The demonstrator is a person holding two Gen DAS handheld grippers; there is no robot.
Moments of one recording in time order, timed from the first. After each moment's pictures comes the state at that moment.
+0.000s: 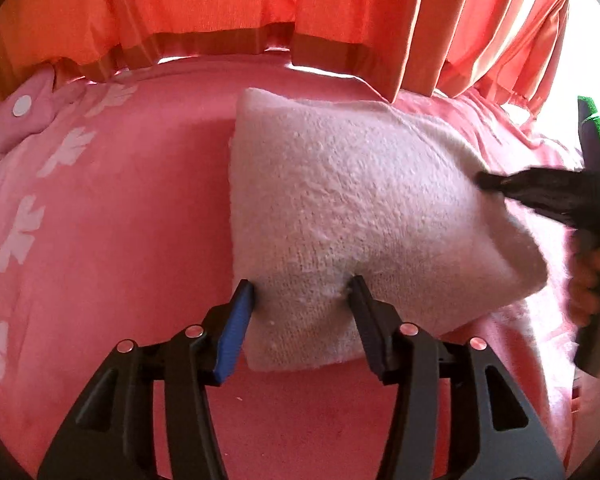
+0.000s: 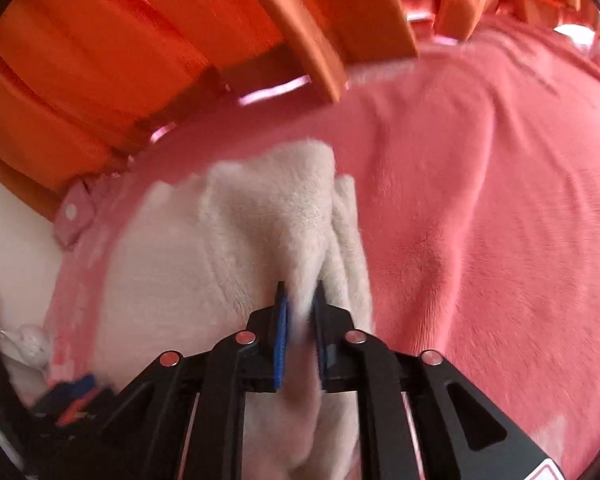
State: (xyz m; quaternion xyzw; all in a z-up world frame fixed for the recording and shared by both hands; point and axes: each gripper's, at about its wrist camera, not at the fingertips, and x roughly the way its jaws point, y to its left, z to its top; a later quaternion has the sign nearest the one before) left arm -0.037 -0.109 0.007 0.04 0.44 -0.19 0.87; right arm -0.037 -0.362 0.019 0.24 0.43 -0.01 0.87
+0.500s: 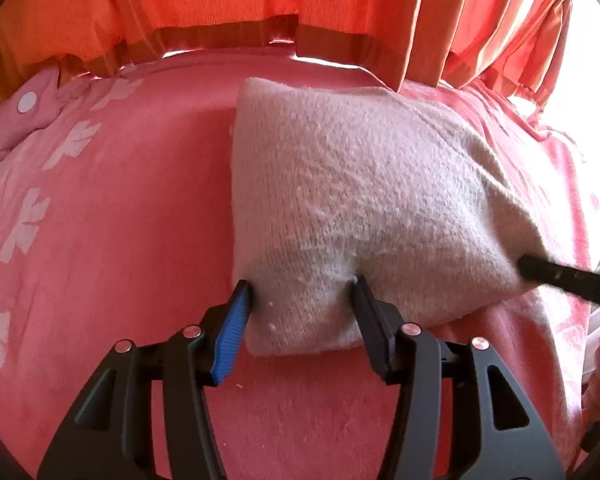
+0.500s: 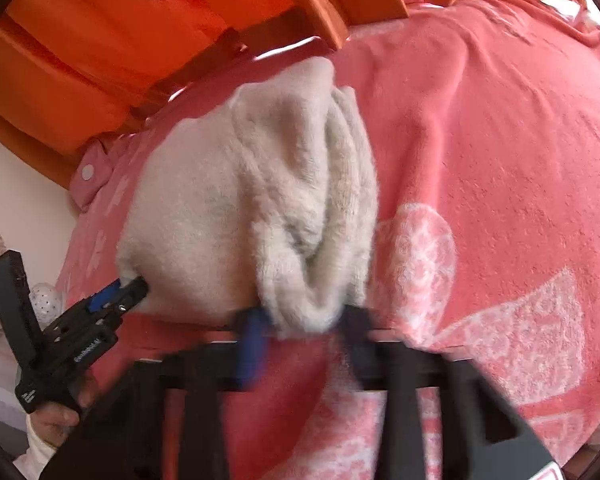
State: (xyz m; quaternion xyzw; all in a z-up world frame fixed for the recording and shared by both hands) left arm -0.043 -0.111 0.000 0.05 0.45 -0.18 0.87; right arm -0.104 -0.321 0.012 0.25 0.45 0.01 0.86
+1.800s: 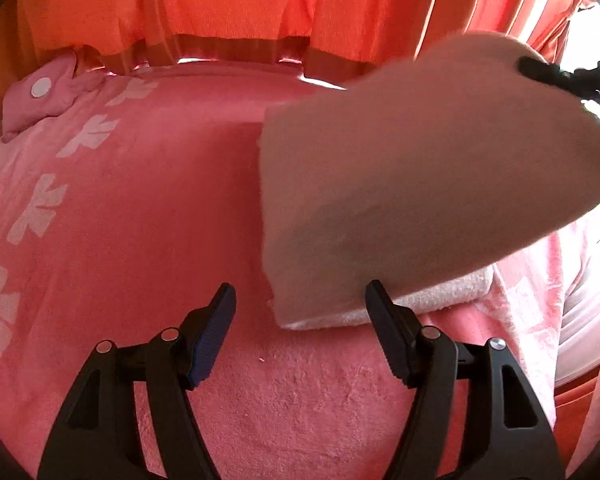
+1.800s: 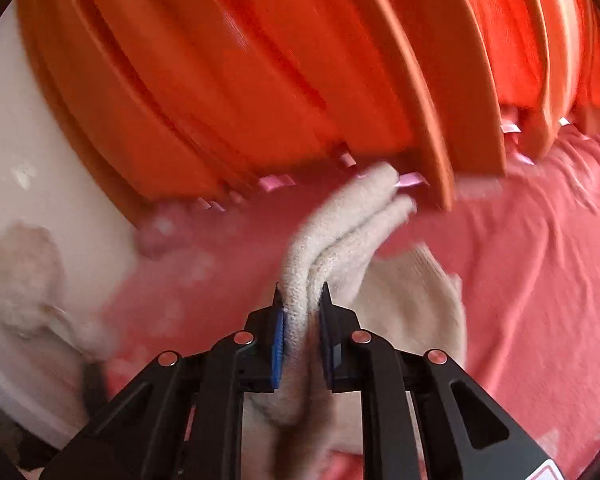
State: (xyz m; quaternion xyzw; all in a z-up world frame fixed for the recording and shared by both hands) left arm -0.059 -0.071 0.025 0.00 0.44 -0.19 0.88; right arm -0.057 -0.310 0.125 0.22 0.32 0.07 0.92
